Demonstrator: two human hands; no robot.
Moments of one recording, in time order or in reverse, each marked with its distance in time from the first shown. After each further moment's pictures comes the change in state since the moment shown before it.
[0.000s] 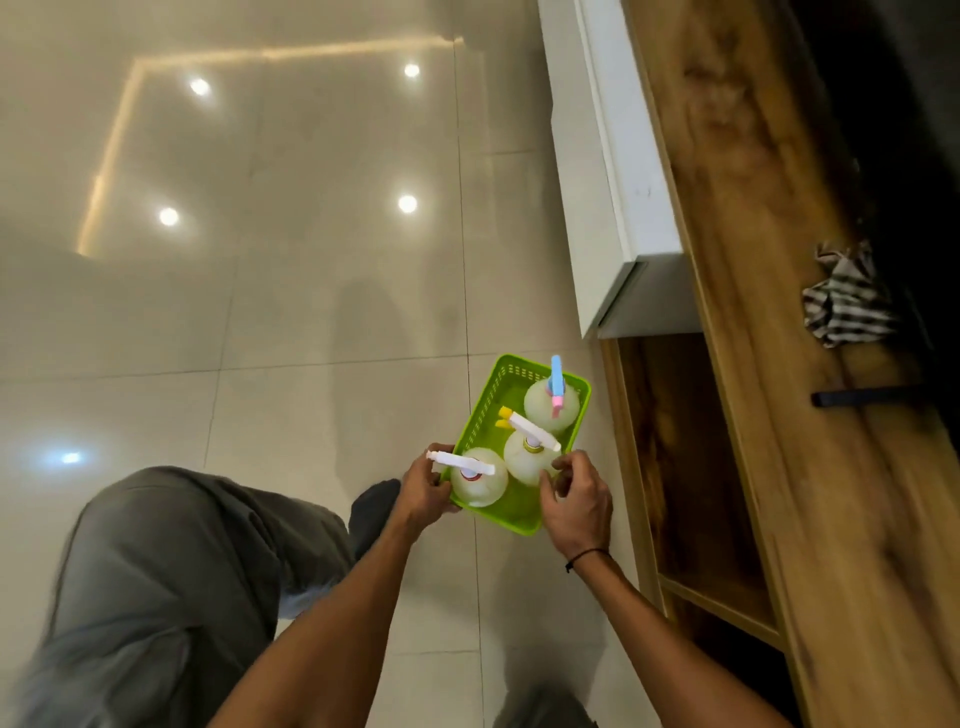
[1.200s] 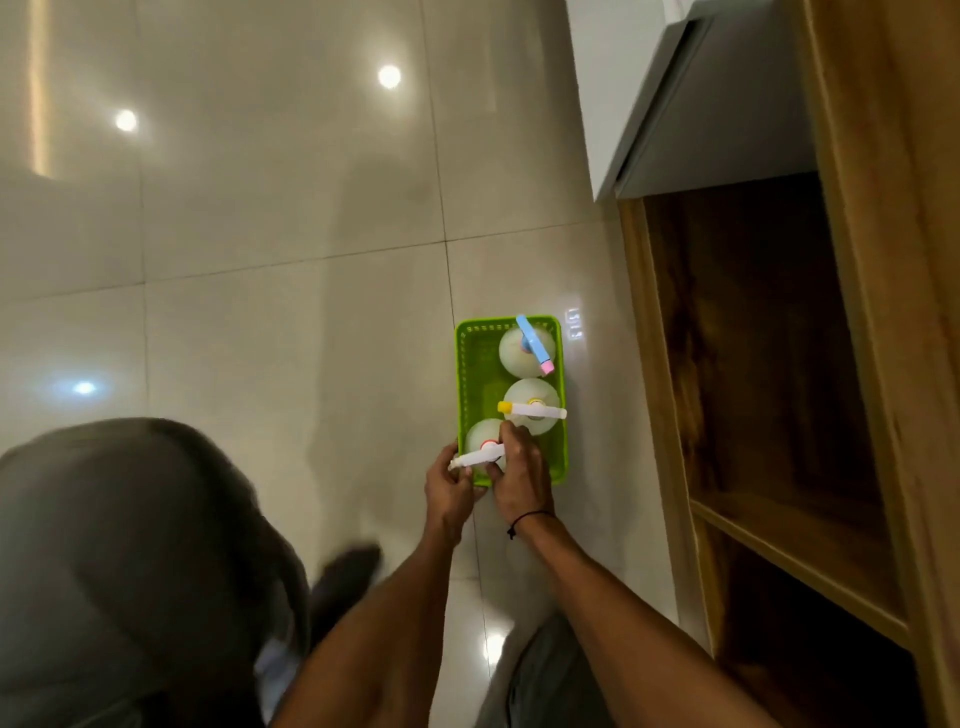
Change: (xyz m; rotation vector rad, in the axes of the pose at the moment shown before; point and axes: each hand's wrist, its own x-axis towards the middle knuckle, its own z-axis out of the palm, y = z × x) left_hand 0.033 -0.162 0.111 -0.260 0.176 -0.265; right_hand -0.046 0.098 0.138 -0.019 -0.437 0.117
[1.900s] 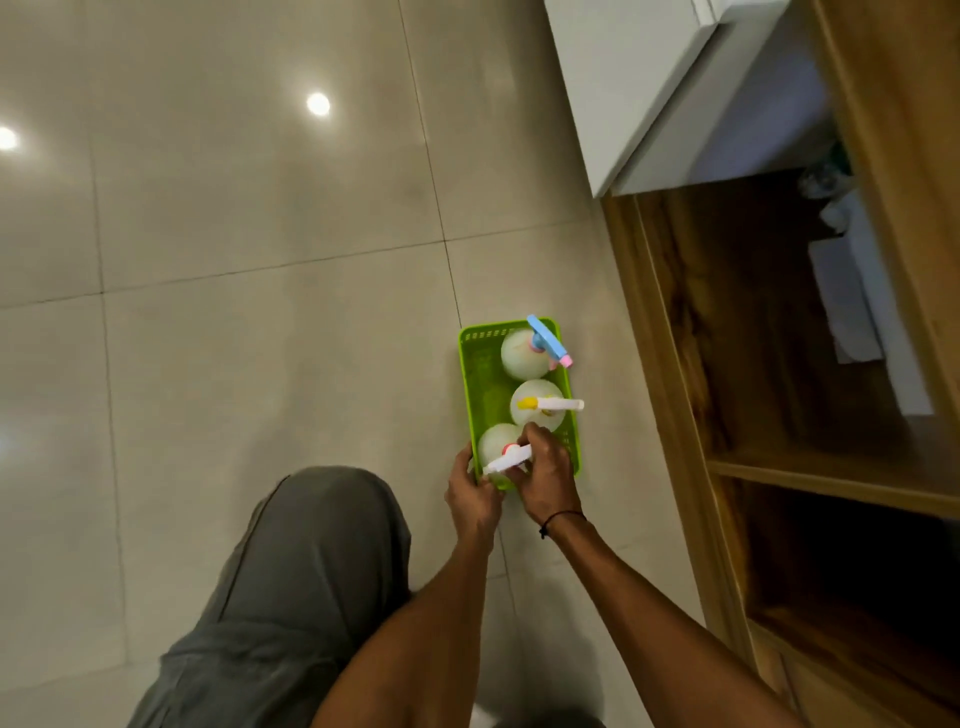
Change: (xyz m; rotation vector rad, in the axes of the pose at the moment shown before) left_hand -0.001 -0.024 -0.040 -0.007 -0.013 0.089; right_hand -0.032 -0.025 0.031 -0.026 0.155 0.068
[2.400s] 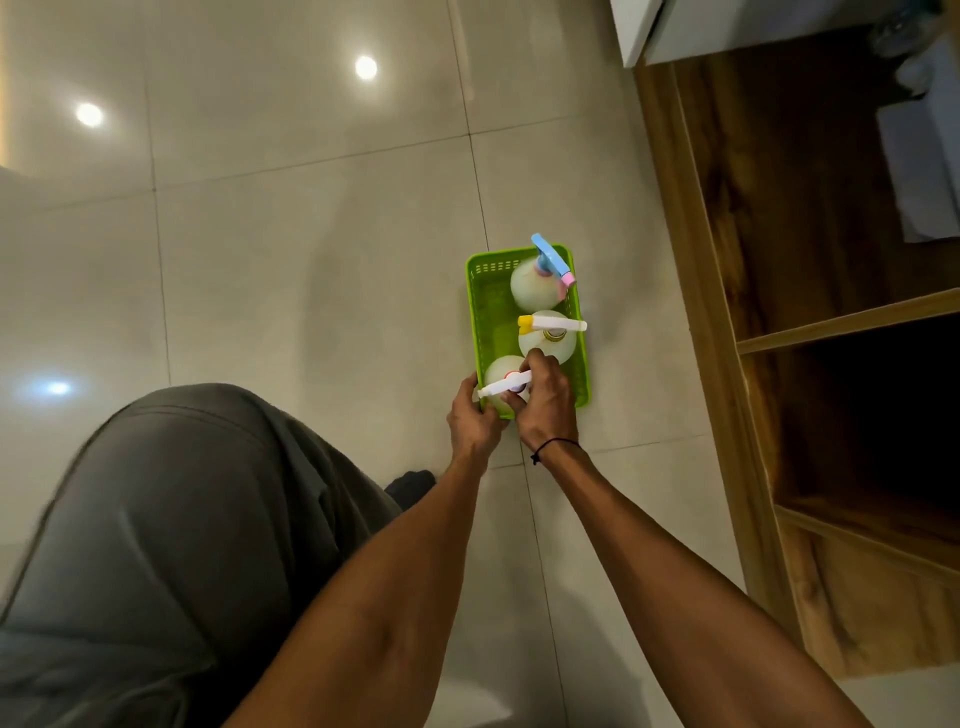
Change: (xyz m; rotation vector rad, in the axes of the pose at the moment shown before) left_hand -0.039 -0.068 -0.032 0.140 -0.015 0.062; right_hand -0.077 0.035 0.040 0.039 0.100 -0.112
